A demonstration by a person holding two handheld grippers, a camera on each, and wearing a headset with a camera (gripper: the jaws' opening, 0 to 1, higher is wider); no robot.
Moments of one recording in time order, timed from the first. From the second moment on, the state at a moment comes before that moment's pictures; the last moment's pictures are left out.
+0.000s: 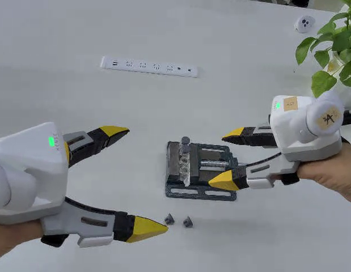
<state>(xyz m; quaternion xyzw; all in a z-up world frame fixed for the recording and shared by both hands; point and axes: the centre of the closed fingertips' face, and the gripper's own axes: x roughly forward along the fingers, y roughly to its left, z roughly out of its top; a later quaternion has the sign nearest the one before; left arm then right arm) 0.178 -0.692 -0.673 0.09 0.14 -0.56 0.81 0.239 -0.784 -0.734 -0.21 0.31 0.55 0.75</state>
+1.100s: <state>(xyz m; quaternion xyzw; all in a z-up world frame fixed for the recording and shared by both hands) 0.179 -0.688 -0.692 0.09 0.17 -0.55 0.81 0.169 -0.783 -0.781 -0.17 0.30 0.62 0.71</state>
